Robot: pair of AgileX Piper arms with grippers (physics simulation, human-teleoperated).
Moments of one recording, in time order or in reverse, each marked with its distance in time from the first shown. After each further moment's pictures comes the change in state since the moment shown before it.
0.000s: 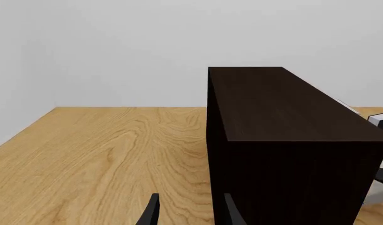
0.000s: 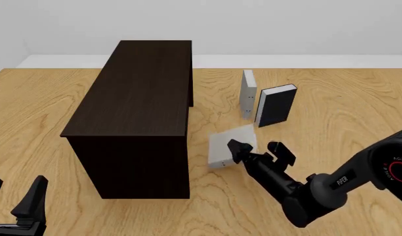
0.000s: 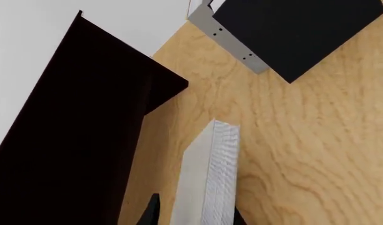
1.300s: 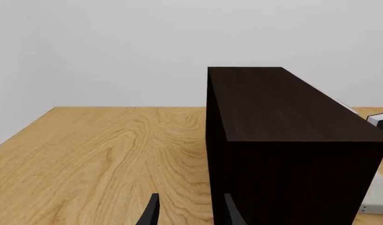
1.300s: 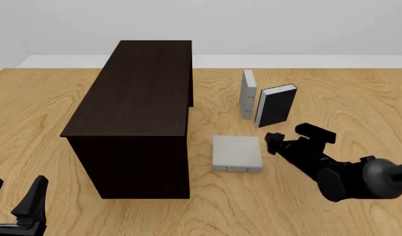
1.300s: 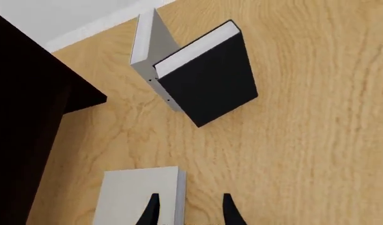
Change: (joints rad) left arm -0.003 0.003 0.001 -0.003 -0.003; right arm -0.271 -0.273 -0.027 0.522 -0.462
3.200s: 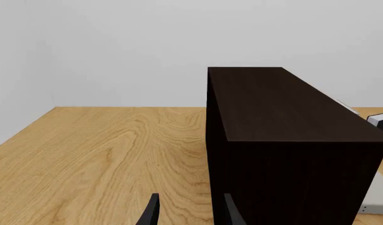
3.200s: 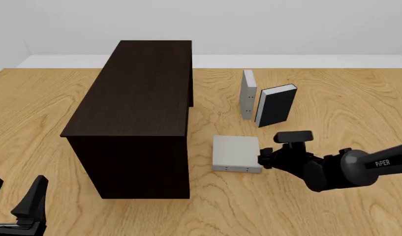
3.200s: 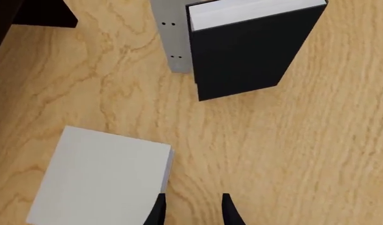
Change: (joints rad) left arm 0.001 0.001 0.000 -0.001 0.001; right arm 0.038 0.126 -0.100 0.186 -0.396
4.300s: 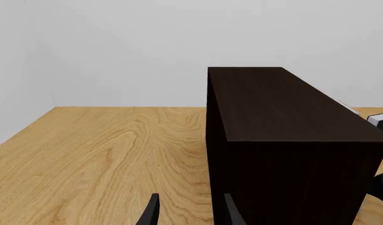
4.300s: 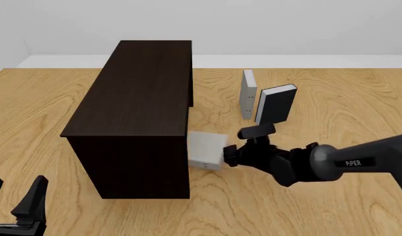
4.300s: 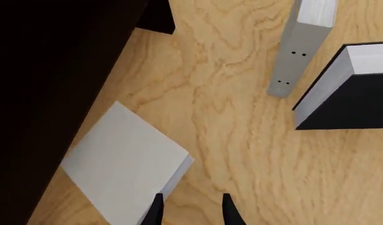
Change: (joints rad) left arm 0.001 -0.004 0.000 0.004 0.000; right arm 0.233 0.028 -0.143 0.085 0.046
